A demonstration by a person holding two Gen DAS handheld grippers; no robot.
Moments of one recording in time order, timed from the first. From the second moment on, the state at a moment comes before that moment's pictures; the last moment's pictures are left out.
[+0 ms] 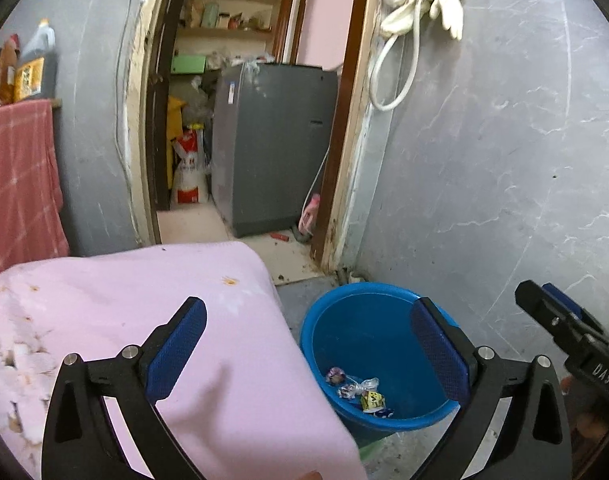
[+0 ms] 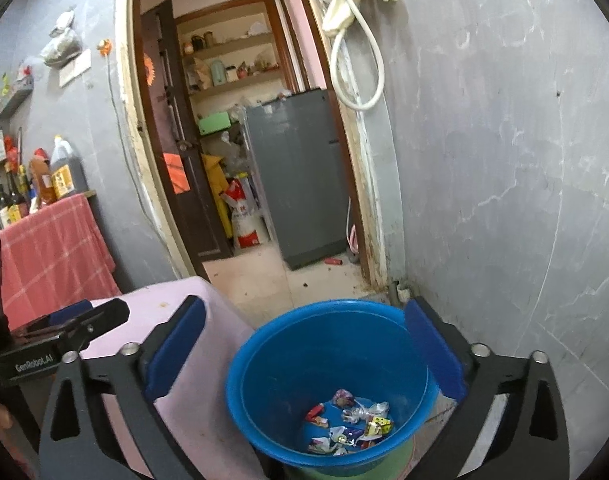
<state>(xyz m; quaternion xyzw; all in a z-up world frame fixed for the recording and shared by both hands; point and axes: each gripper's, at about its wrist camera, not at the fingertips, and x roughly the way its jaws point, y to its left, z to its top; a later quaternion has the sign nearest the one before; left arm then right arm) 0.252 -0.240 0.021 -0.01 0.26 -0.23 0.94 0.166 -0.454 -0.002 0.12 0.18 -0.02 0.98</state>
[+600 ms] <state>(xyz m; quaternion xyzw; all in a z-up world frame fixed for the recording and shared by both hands) 0.150 -0.191 0.048 0.00 0.19 -0.20 0.96 0.068 -0.403 0.027 0.08 0.11 -0.01 0.99</state>
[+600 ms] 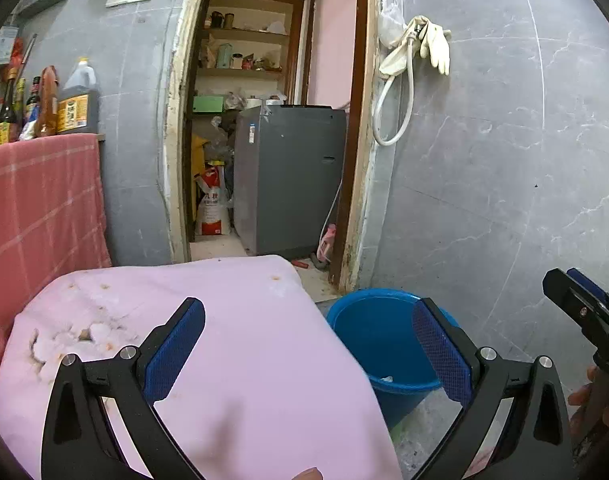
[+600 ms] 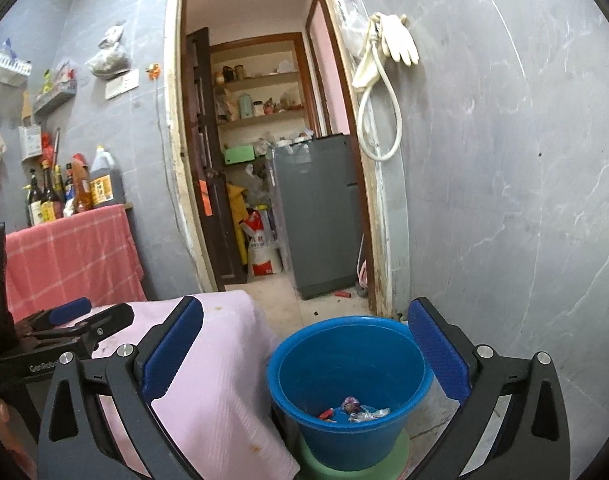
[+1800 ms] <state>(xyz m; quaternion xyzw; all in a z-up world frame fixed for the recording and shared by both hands) 0.054 -0.146 -0.003 0.00 0.17 -0.15 0.97 0.007 -0.376 -0.032 0.04 0.12 -0.04 0.99</state>
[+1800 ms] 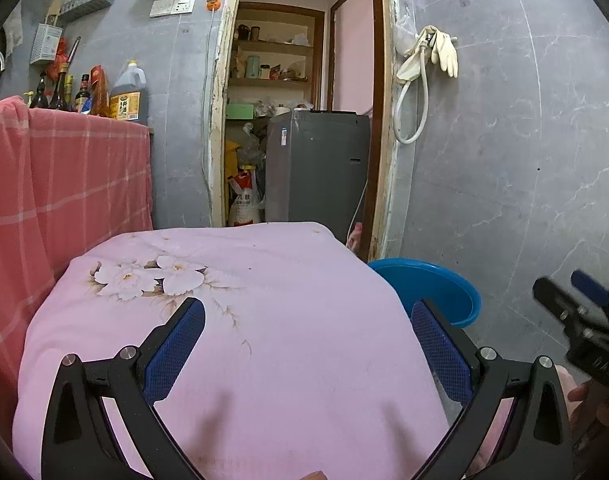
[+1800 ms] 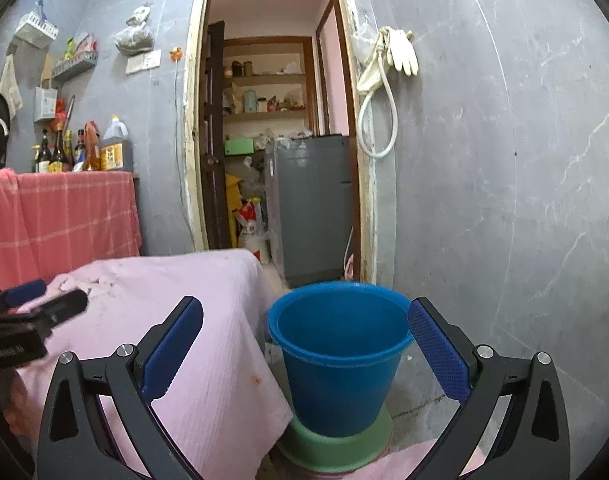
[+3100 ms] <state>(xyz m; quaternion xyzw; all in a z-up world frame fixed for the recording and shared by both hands) 0.056 -0.146 -0.023 0.01 0.20 -0.14 0.97 0.007 -0.381 -0.045 0.04 0.13 -0.04 0.99</state>
